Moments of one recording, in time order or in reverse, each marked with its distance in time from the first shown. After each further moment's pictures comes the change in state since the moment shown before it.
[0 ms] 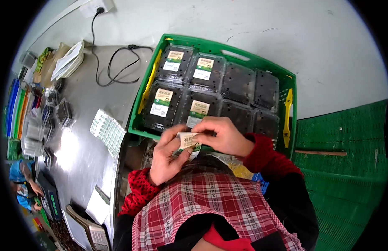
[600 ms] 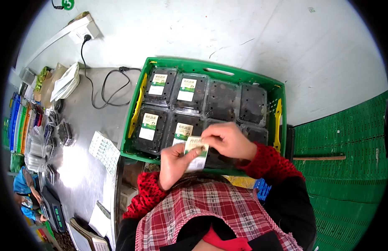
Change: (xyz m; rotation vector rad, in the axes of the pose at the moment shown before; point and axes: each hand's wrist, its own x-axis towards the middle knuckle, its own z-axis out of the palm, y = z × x) left_hand 0.053 0.011 0.067 -0.407 0.057 -0.512; right_hand -0.009 0.013 -0.085 -0.115 0.045 0.027
